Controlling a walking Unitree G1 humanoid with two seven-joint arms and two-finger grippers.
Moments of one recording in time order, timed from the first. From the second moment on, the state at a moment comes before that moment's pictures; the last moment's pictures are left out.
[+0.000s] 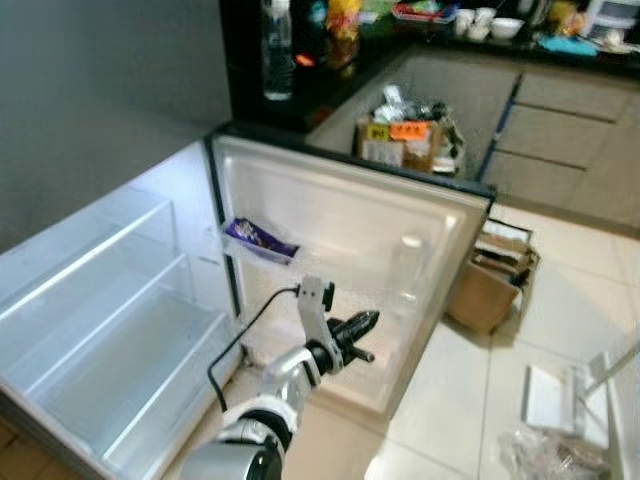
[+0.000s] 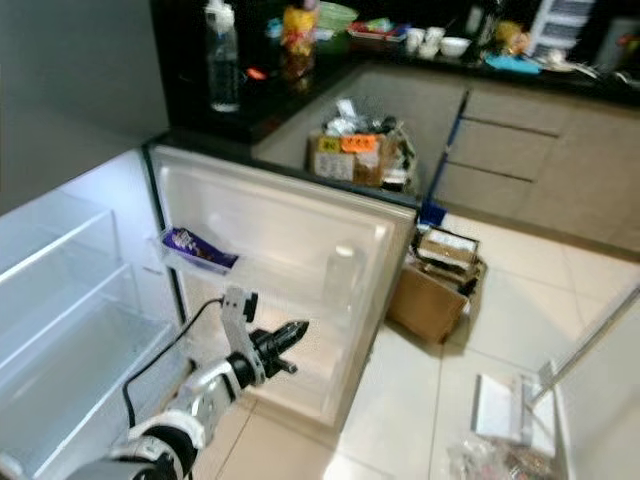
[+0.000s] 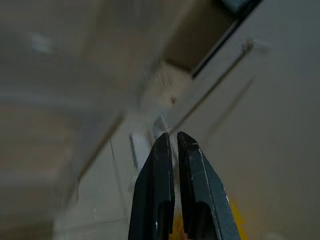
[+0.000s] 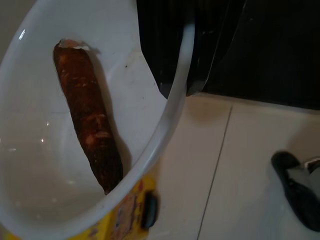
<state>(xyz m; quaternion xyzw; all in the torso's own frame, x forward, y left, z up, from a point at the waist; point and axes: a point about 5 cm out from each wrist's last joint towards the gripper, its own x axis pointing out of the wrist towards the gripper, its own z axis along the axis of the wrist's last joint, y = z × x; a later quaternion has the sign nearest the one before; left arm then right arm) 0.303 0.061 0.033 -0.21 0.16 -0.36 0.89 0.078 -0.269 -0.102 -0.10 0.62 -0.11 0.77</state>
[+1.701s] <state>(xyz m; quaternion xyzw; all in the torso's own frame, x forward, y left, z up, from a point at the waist) 0.143 0.191 -0.099 -0.06 0.51 -0.02 0.86 0.135 -0.263 -0.087 -0.20 0.55 0.03 0.81</state>
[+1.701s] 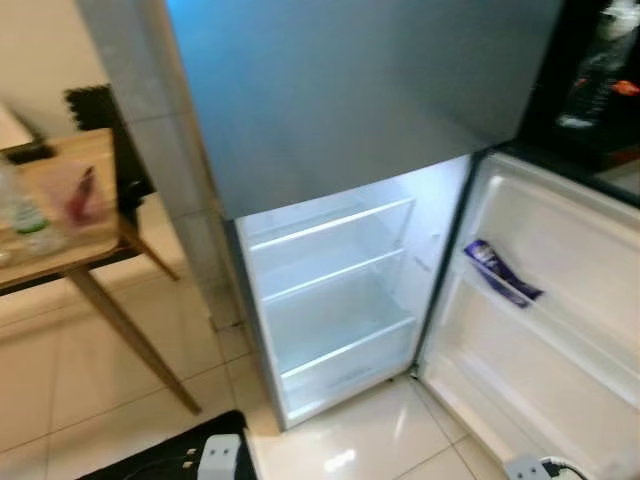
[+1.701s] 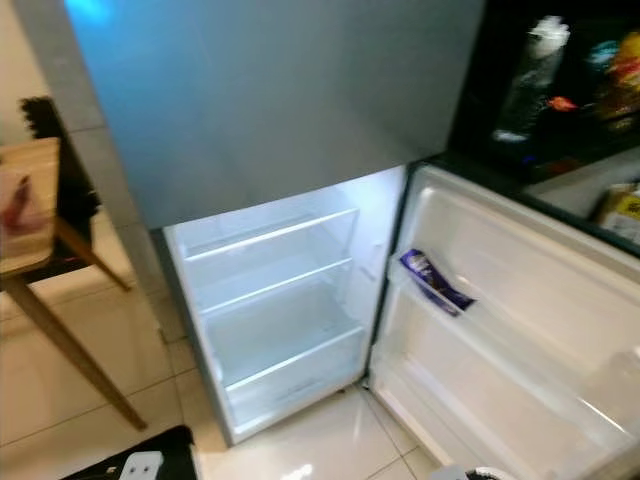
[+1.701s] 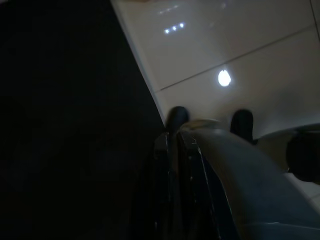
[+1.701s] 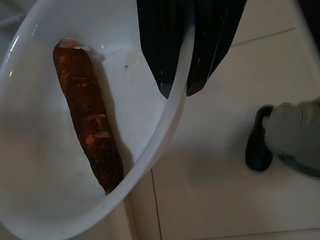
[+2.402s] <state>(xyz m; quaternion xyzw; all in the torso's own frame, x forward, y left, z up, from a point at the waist) 0.137 0.193 -0.101 -0.05 0.52 -0.02 0.85 0.132 -0.260 -0.089 -0.20 0.55 0.04 0.81</state>
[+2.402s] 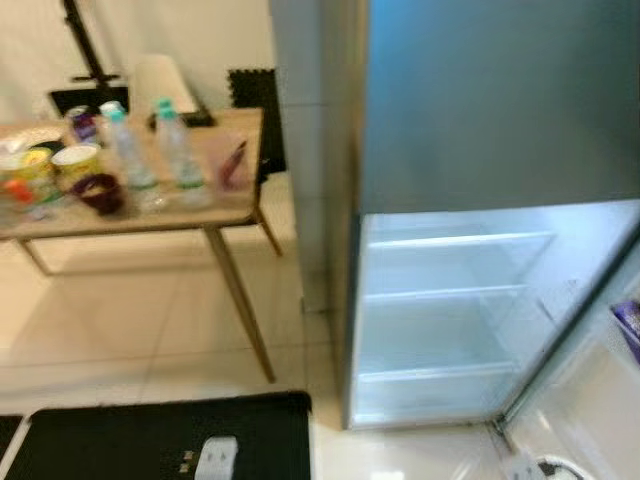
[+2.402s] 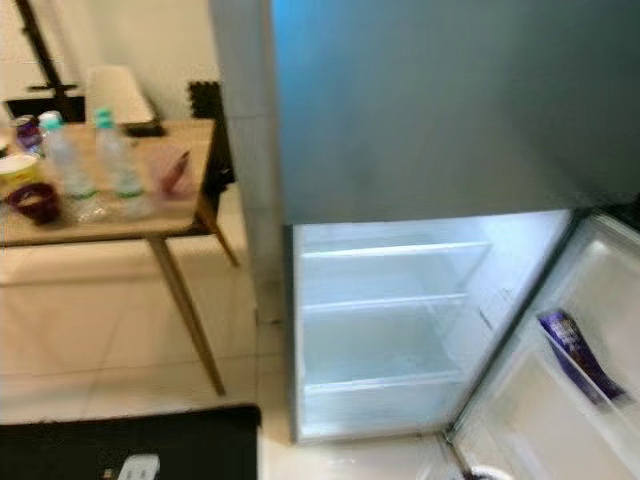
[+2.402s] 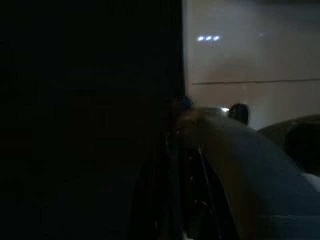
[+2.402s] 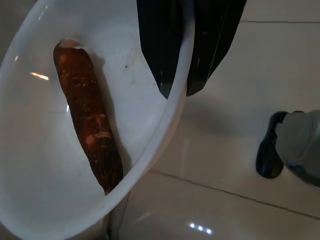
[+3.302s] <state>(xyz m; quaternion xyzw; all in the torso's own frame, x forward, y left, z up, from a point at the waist) 0.134 0.190 -0.103 -0.05 0.53 -0.02 0.85 0.132 -0.260 -0.090 -0.21 0.55 0.04 0.81</state>
